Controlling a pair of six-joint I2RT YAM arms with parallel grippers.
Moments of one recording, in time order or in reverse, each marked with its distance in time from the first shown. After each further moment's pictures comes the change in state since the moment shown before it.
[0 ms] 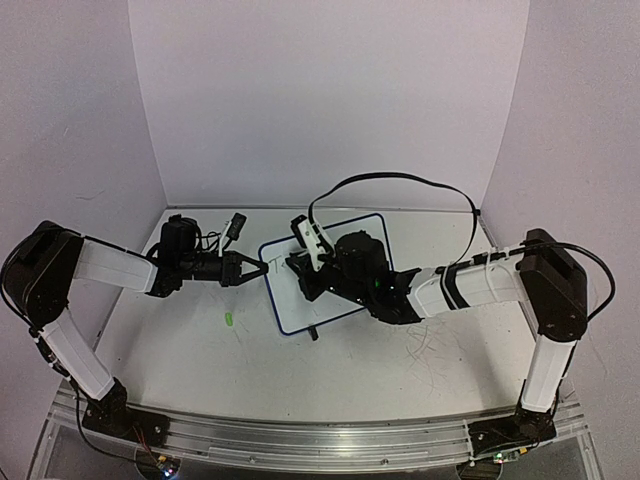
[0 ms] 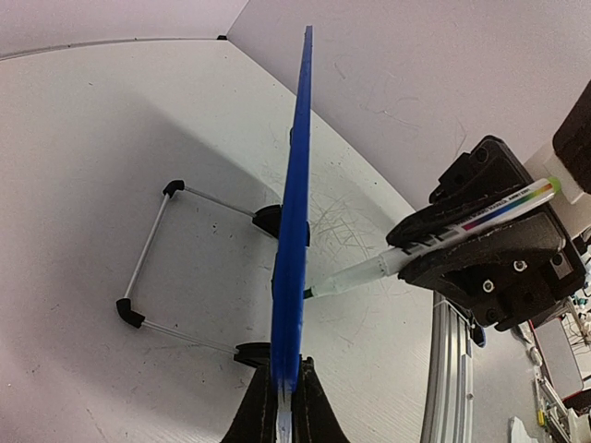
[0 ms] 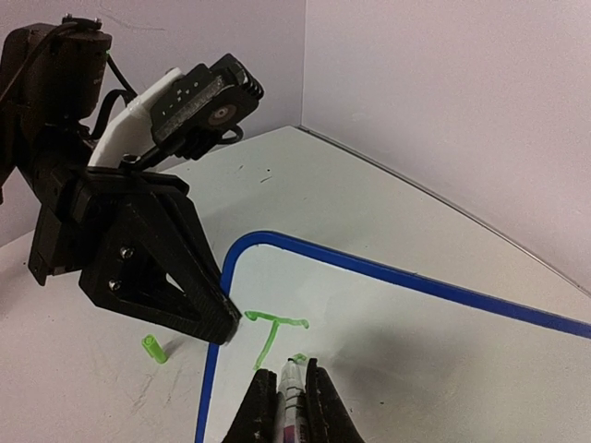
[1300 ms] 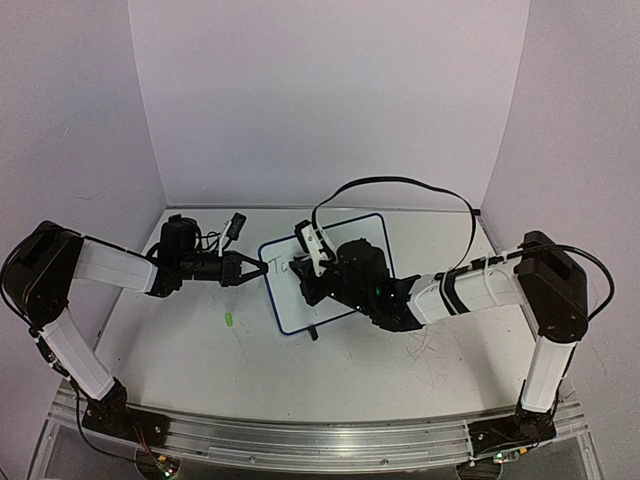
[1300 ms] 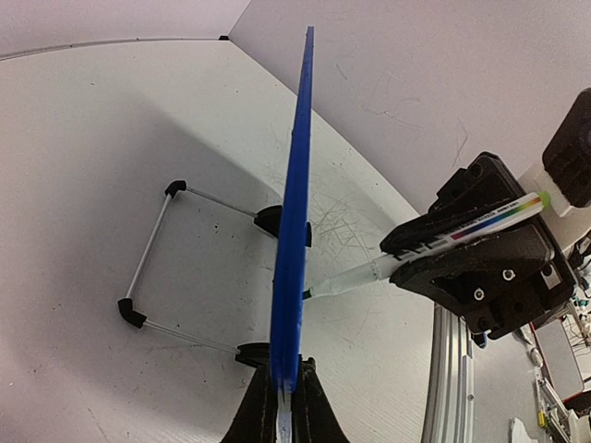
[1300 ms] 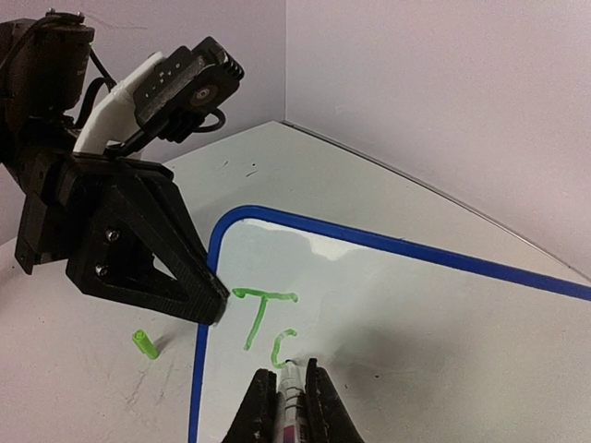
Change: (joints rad) left arm 0.001 0.000 0.000 -0.001 -0.002 0.000; right arm 0.015 -0.001 -0.042 0.039 0.070 0.023
